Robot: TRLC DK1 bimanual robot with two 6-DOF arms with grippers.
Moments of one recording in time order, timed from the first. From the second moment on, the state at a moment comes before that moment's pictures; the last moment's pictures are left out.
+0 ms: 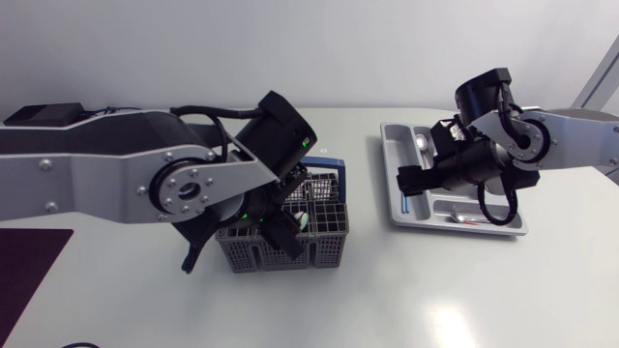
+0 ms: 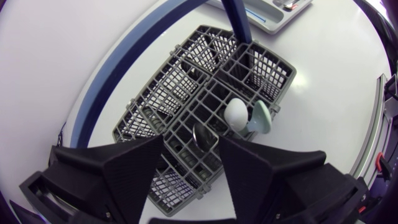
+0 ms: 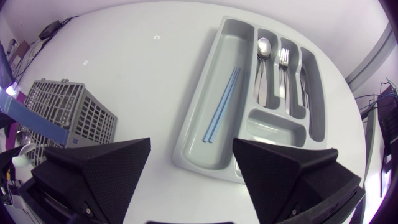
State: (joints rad) left arm -0.85 1.58 1.12 -0.61 -0.38 0.09; right arm 0.21 1.53 0.96 -0.39 0.00 0.02
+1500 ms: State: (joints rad) left arm -0.94 1.47 1.09 -0.60 -0.52 0.18; right arm 0.19 1.45 0.90 -0.37 -0.03 -0.01
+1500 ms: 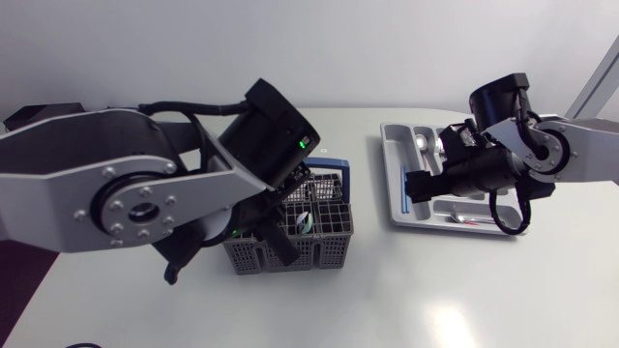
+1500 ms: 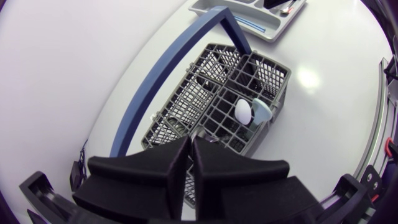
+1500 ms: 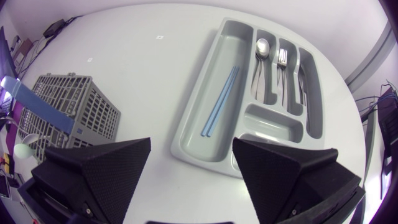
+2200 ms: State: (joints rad) left arm -0.91 1.22 1.18 -0.69 -0.44 0.28; right arm 0.44 0.78 0.65 -0.20 -0.08 -0.21
